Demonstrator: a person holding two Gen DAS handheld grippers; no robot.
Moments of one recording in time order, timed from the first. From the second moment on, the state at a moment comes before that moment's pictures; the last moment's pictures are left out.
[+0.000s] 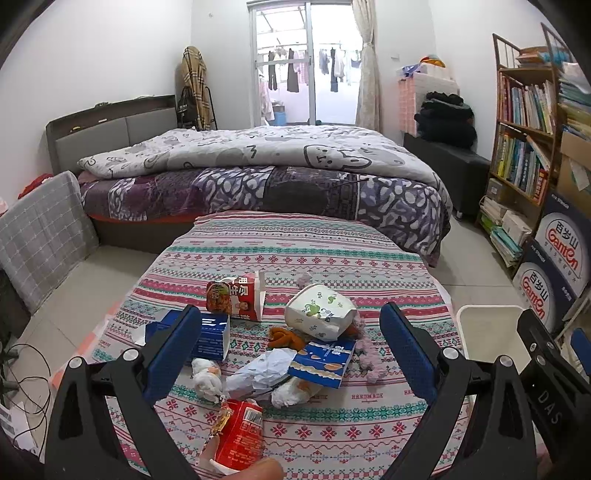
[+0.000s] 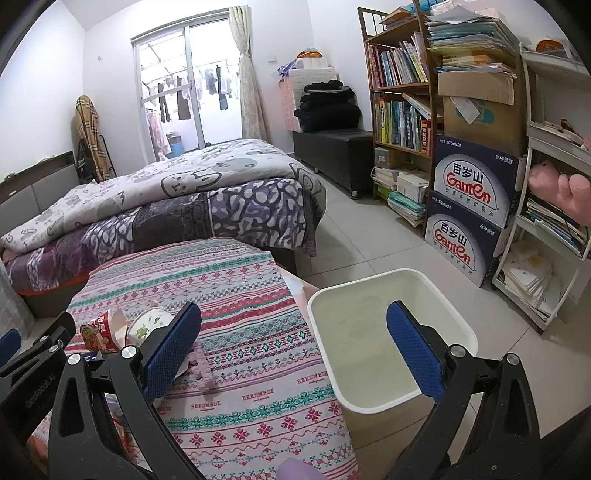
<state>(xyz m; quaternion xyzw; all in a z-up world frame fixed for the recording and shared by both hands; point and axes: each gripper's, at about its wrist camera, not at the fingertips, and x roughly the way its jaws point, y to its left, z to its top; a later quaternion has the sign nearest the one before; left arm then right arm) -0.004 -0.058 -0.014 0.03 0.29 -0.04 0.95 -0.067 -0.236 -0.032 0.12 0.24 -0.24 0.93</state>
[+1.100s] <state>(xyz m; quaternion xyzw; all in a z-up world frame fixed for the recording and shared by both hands) 0.090 0.086 -0.152 -0.16 0.59 0.02 0.79 -0.013 -0.234 -0.109 0.32 0.44 -0.09 0.83</state>
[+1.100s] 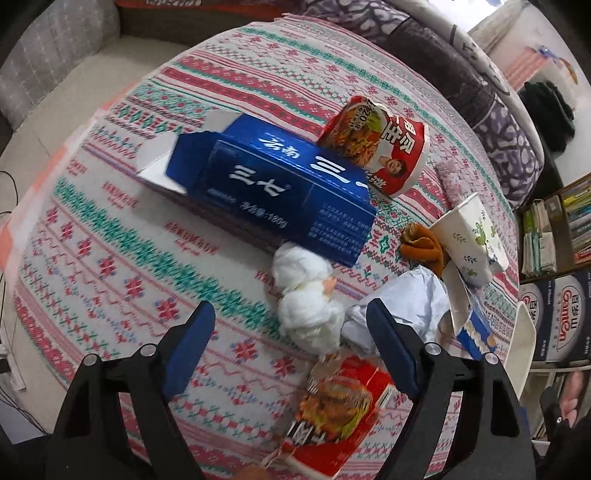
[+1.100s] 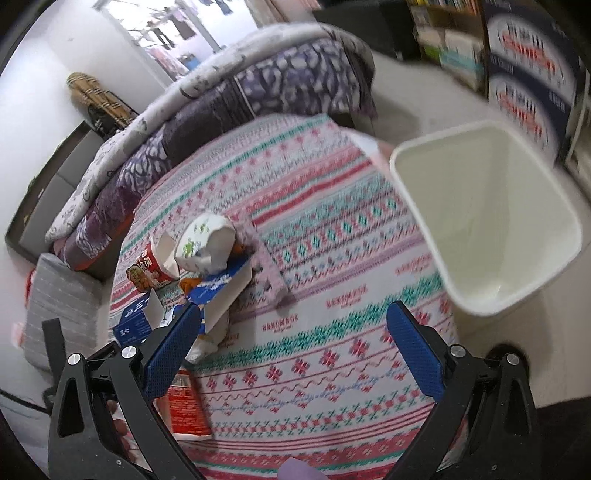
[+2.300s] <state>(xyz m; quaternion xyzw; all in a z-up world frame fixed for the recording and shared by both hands) 0.100 0.059 -0.039 -0.08 0.47 -0.12 0.87 0.084 -0.188 -0.164 0.51 0.53 0.08 0.68</state>
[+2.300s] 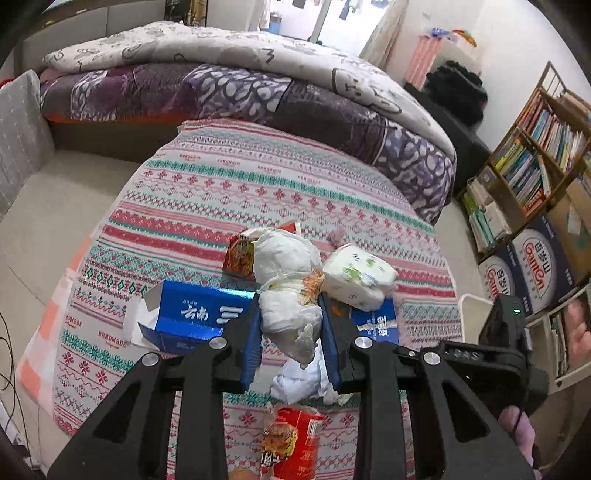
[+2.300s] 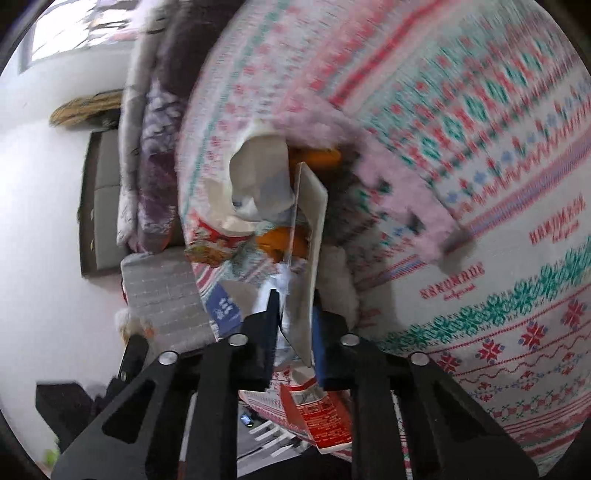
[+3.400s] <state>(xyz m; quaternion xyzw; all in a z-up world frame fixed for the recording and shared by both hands) 0.071 -0.015 -0.025 0.02 0.35 -0.07 0.93 0.036 -0.189 -0.031 0.17 0.35 -0.01 0.92</state>
